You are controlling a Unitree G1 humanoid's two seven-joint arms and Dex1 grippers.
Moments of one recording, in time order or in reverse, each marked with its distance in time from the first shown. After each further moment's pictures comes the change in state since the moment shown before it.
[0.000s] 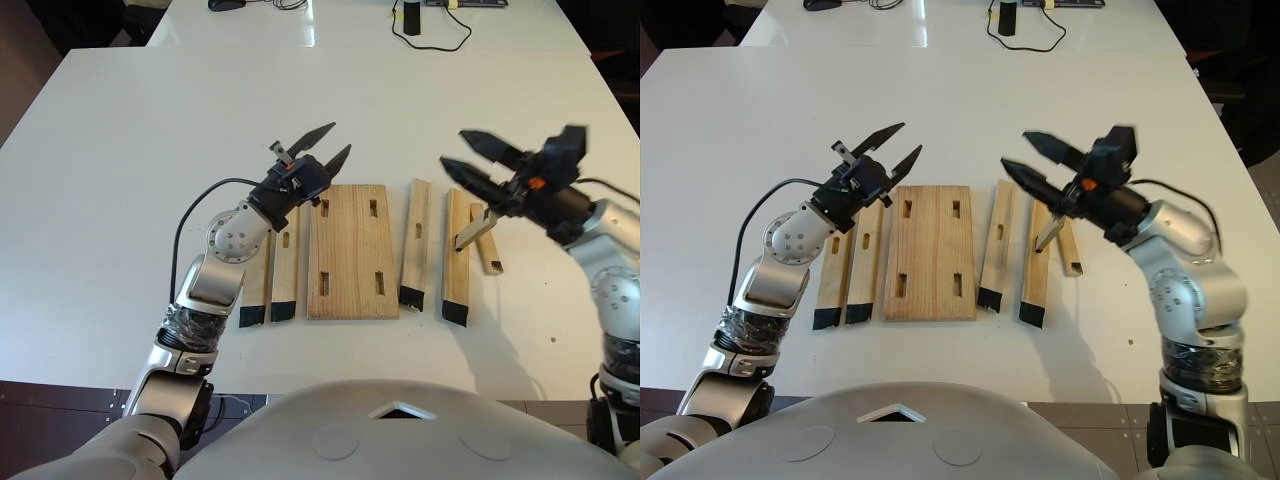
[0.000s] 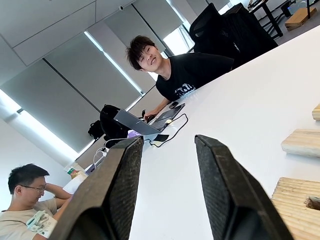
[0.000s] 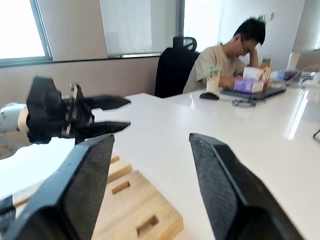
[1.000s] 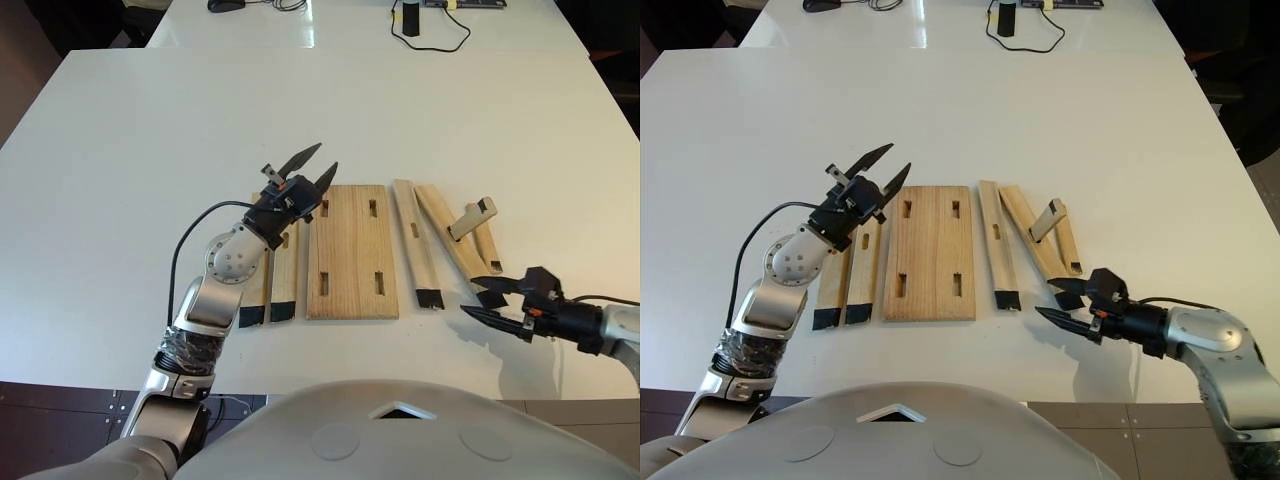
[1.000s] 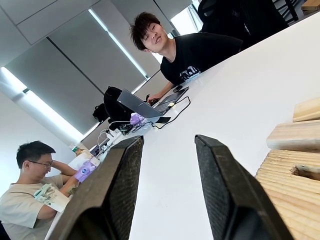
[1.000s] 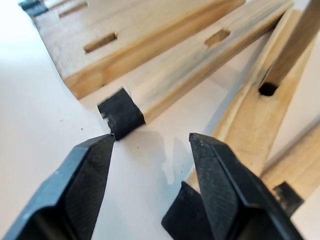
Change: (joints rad) left arm 0.122 -0.006 0.015 -0.038 0.046 0.013 0.065; right arm 0.613 -0.214 0.023 0.108 -0.369 -0.200 0.341
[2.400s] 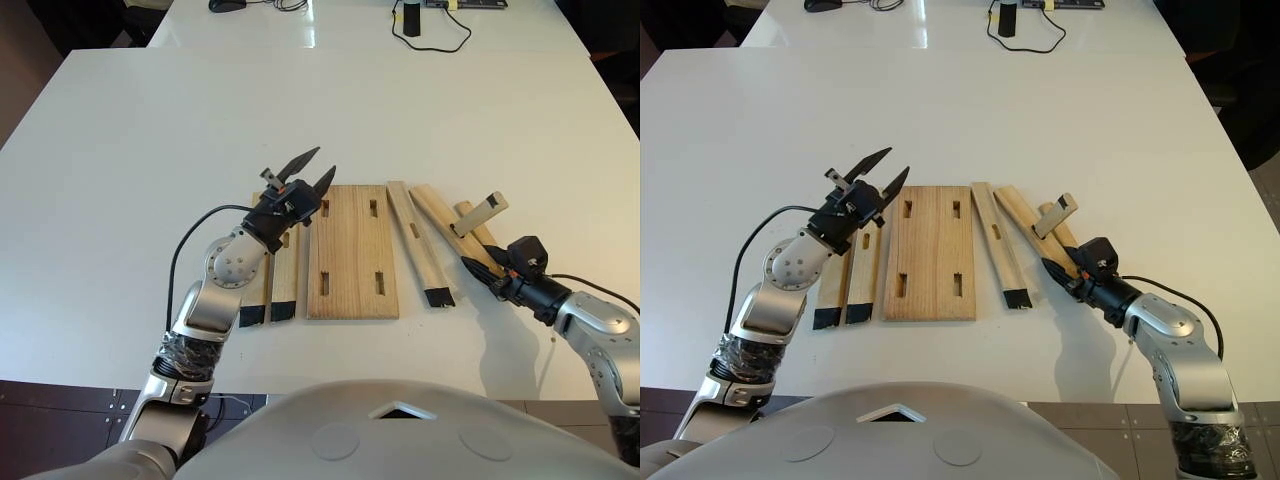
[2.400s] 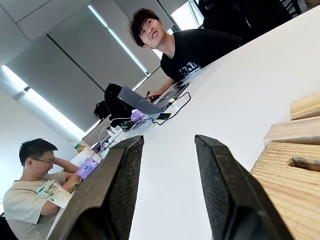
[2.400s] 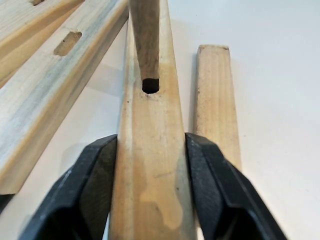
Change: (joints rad) left arm 0.018 0.005 -0.007 -0.012 0.018 0.009 -0.002; right arm -0.131 0.254 0.108 0.039 -0.171 0.200 -0.499
